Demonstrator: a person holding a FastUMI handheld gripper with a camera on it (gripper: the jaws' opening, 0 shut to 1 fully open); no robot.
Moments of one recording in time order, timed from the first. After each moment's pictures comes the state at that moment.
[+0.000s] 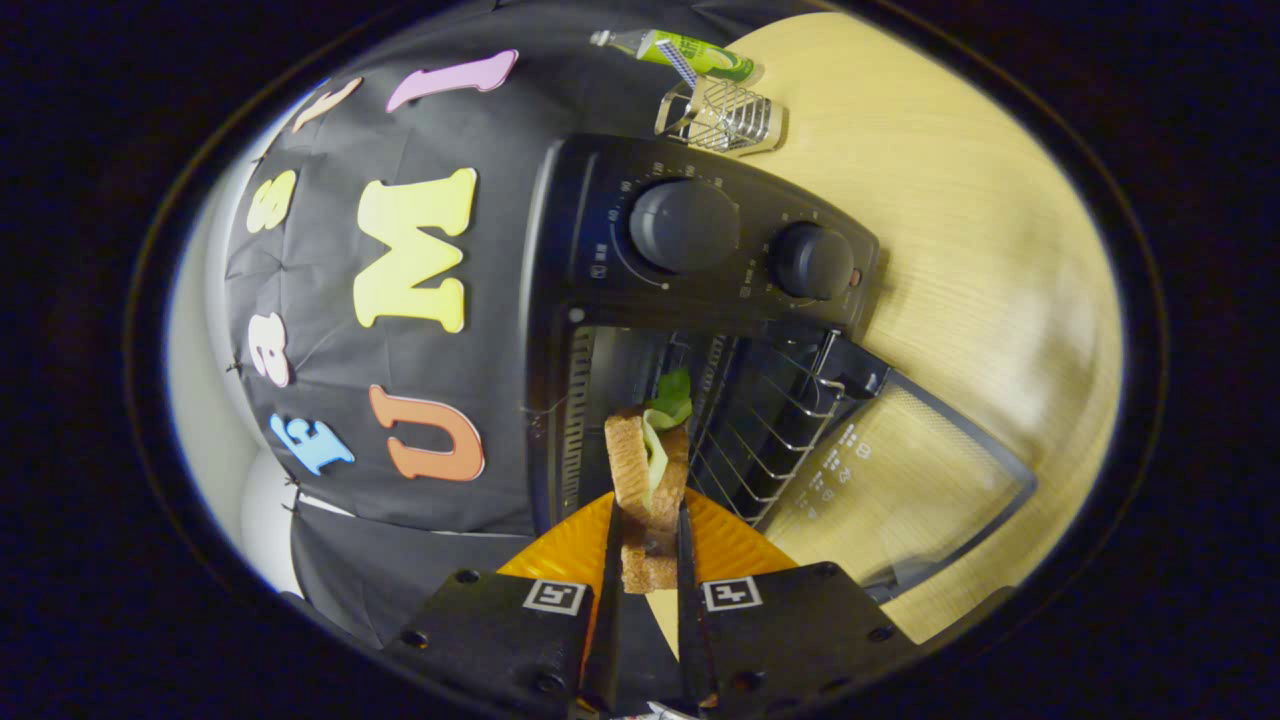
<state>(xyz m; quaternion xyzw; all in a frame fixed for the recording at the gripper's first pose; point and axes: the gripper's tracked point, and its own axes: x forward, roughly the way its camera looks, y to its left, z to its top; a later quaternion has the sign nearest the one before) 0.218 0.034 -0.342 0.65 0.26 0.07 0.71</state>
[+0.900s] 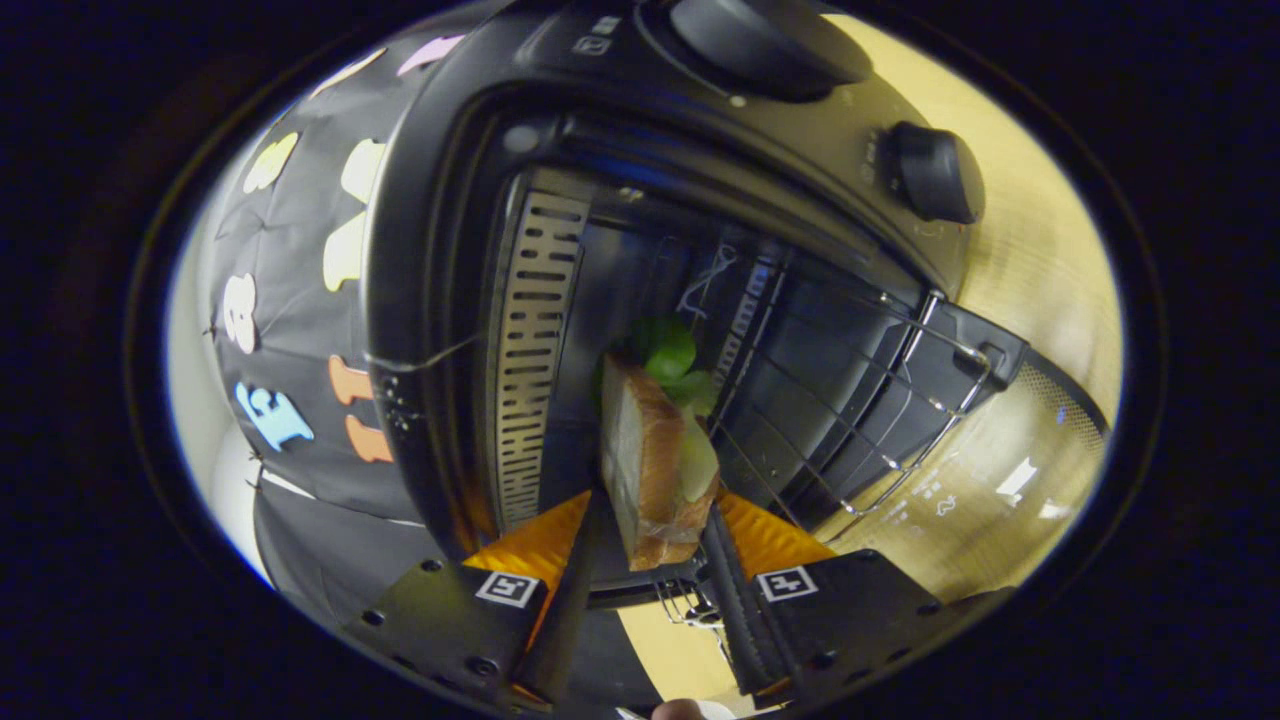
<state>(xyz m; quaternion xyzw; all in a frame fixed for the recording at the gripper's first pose) 0.251 0.082 -0.373 0.58 0.32 0.06 0.74</state>
